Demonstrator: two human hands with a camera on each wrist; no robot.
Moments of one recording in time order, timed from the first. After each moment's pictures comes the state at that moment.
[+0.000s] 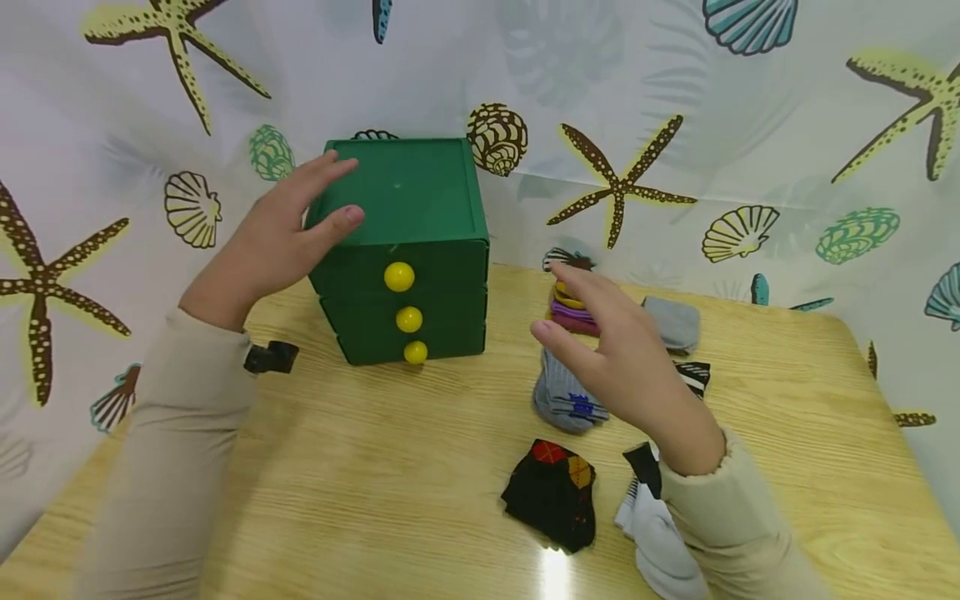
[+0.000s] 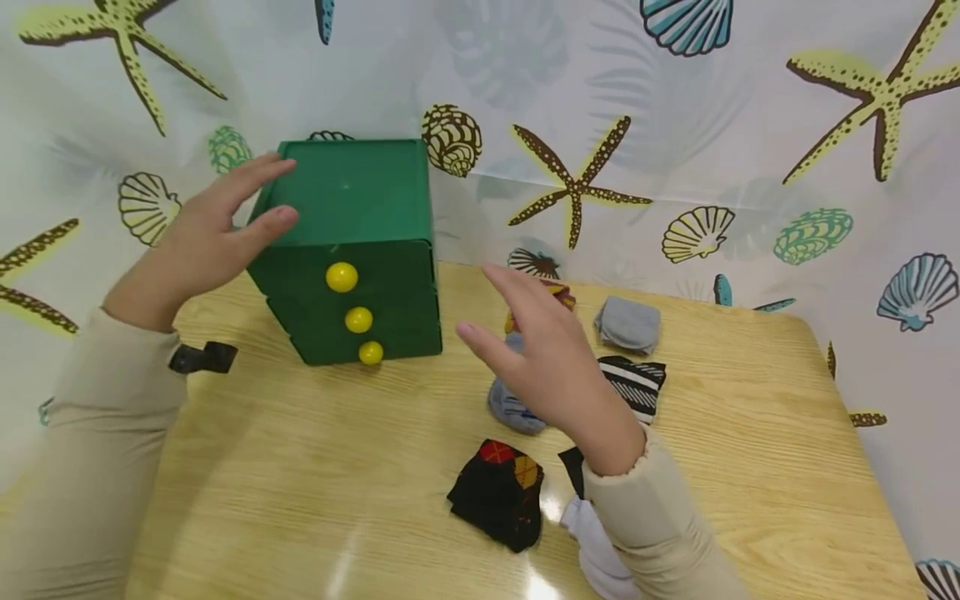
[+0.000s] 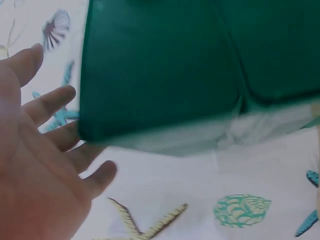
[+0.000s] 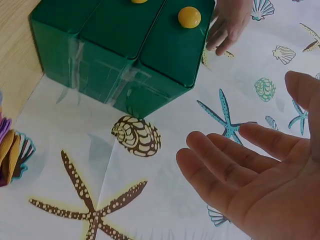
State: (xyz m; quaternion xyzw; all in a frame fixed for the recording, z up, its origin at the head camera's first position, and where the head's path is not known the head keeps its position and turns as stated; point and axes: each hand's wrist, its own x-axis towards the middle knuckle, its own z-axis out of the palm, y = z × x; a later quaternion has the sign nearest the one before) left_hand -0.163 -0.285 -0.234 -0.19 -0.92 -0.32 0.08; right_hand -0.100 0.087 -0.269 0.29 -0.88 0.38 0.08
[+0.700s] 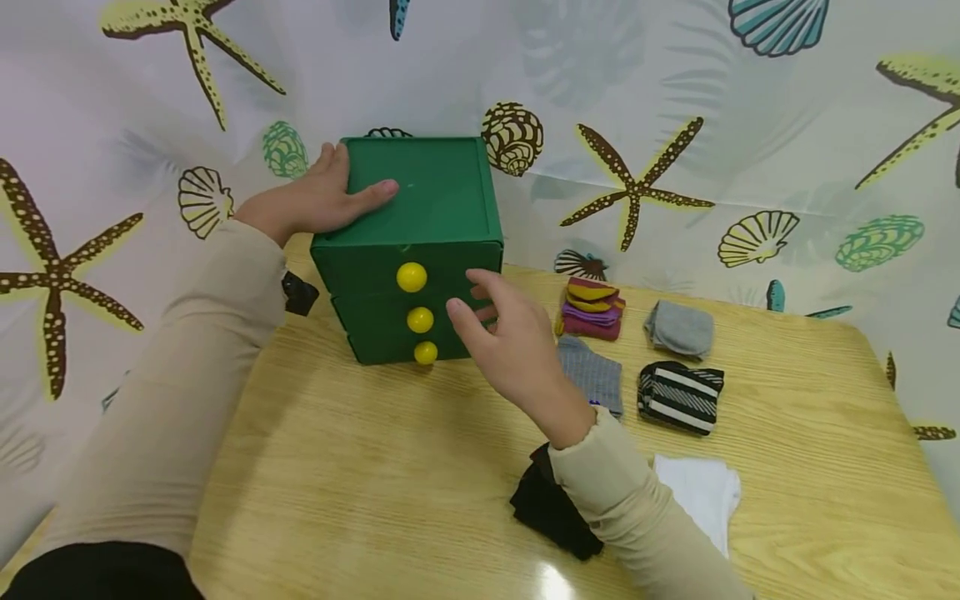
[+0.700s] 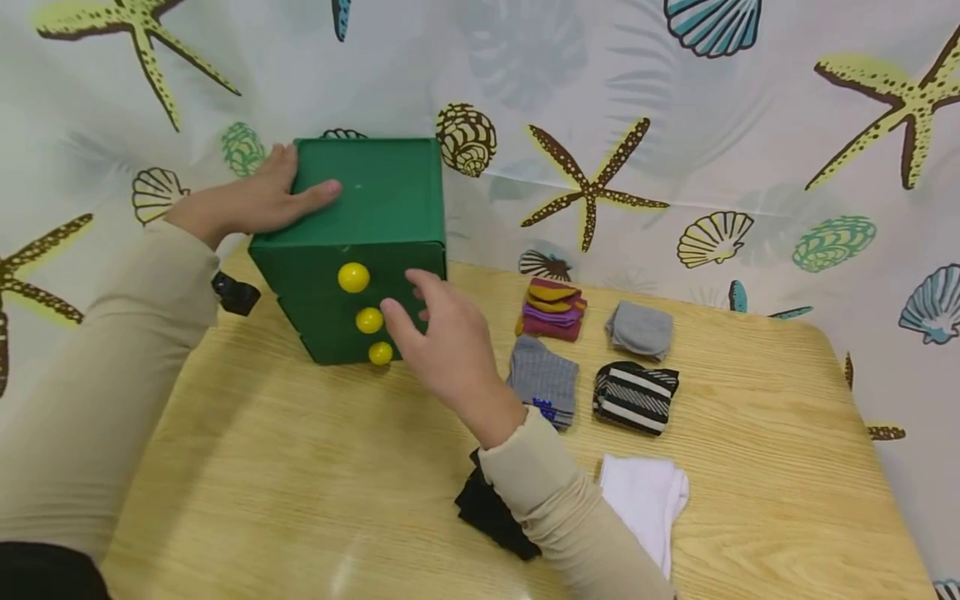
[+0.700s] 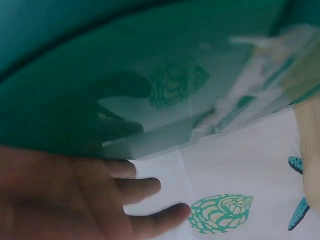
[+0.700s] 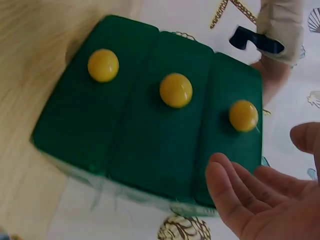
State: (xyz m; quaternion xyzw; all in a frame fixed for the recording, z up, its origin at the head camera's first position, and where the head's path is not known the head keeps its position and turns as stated) left_hand -0.243 -0.297 -0.222 -0.07 -0.96 -0.21 -0.15; right_hand -0.126 -0.017 -0.305 0.25 -0.83 0.50 0.05
